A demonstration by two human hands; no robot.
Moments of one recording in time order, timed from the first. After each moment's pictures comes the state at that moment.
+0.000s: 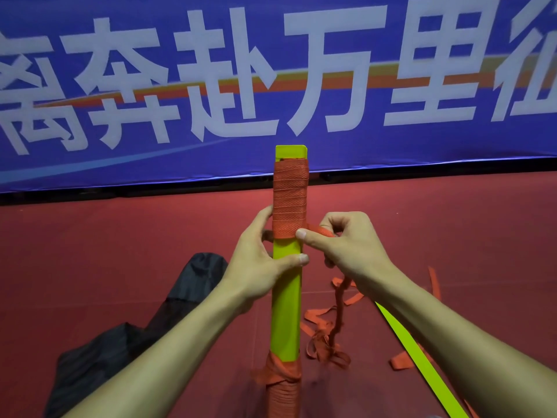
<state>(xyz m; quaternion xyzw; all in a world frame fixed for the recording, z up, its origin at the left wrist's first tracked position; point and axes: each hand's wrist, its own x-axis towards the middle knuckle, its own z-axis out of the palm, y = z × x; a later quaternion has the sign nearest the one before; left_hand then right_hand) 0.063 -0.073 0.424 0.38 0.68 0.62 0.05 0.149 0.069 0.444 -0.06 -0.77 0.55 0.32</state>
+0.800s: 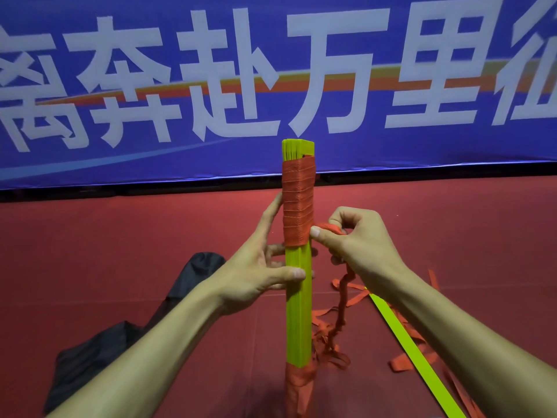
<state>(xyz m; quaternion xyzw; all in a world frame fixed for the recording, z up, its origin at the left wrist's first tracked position) 0.067 -0.093 0.435 0.44 0.61 0.61 0.26 0.154 0.073 0.449 -0.05 -0.75 0.56 0.34</state>
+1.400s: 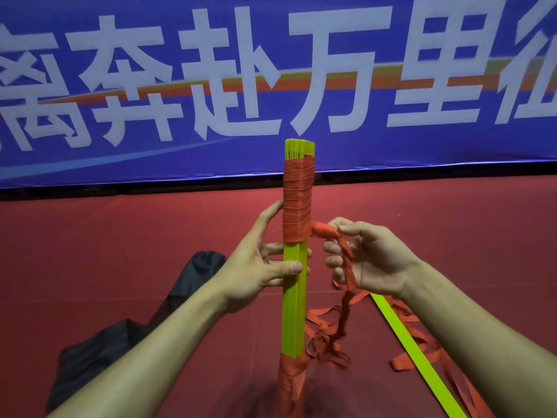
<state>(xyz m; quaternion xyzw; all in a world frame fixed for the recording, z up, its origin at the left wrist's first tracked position) 0.063 -0.089 0.429 0.42 0.60 0.64 0.22 0.157 0.105 0.441 0.04 -0.49 0.87 -0.07</state>
